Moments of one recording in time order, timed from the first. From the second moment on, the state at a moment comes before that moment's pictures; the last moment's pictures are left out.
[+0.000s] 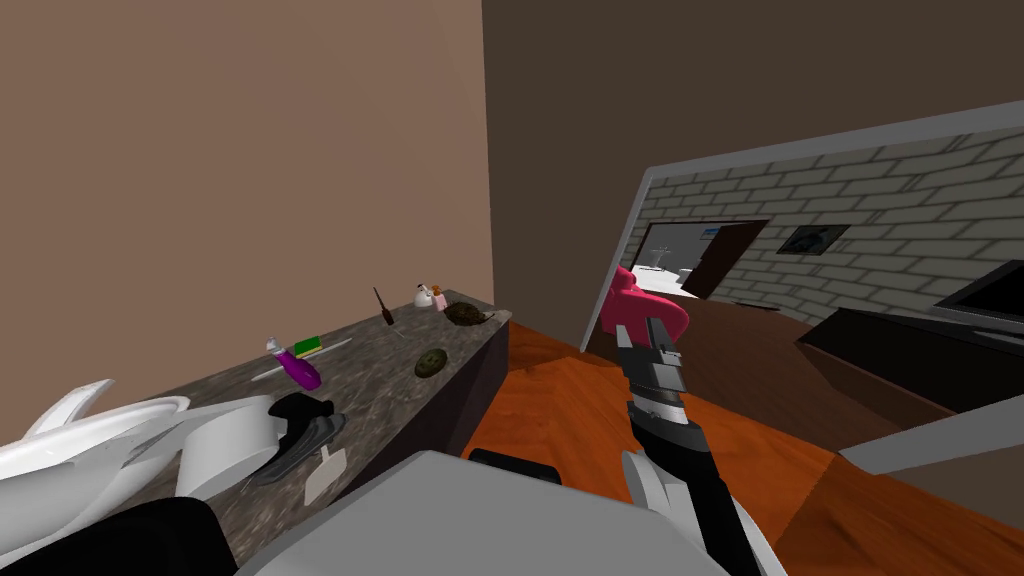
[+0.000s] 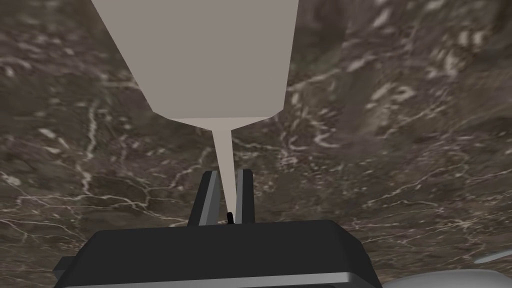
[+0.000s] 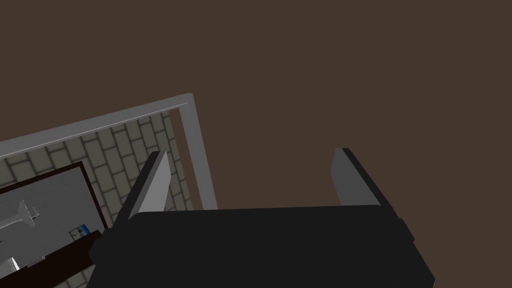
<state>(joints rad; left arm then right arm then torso) 0.94 1.51 0.02 -1.90 0.85 0.67 0.06 0.50 -0.04 0.02 -2.36 0.09 -0.41 -0.09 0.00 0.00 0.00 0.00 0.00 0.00</state>
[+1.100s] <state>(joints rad) 0.84 1.31 0.15 -2.04 0.81 0.95 -0.14 0.50 -0.04 0.02 -2.36 0.09 -0.41 -0.09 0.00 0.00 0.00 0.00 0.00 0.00</state>
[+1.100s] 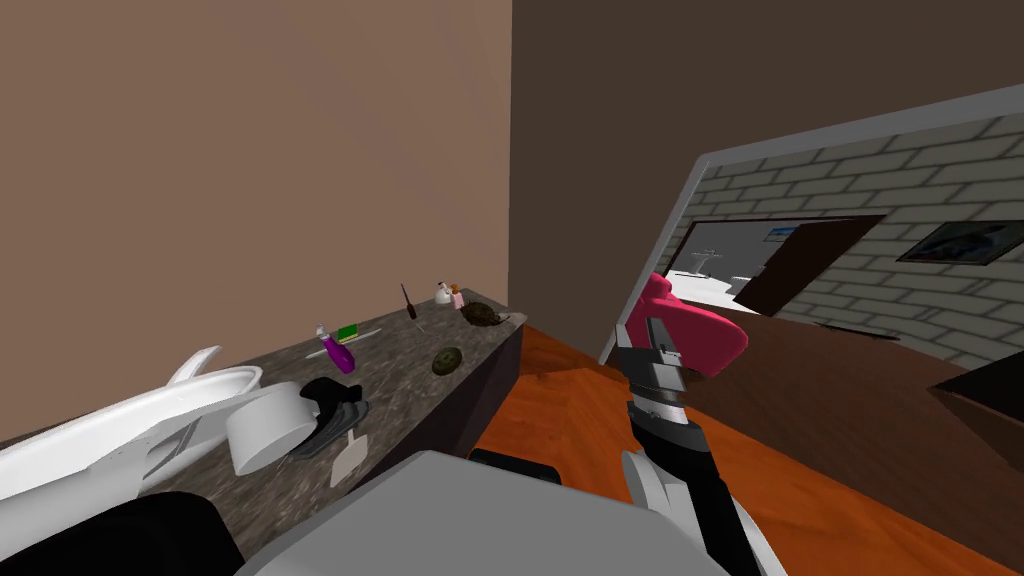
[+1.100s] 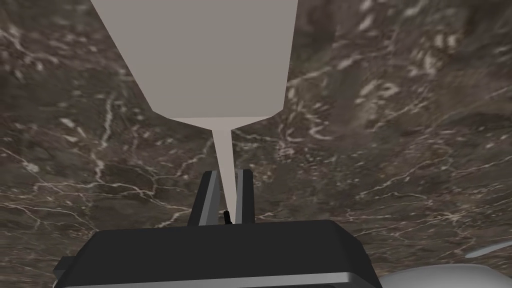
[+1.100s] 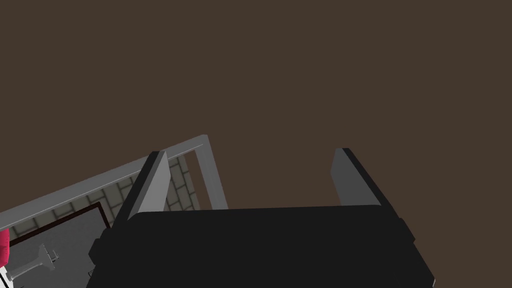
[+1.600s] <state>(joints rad) 0.80 1.24 0.18 -2.08 0.80 1.06 -0.21 0.50 -0.04 0.02 -2.36 0.09 -0.41 -0.09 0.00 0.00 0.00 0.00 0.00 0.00</state>
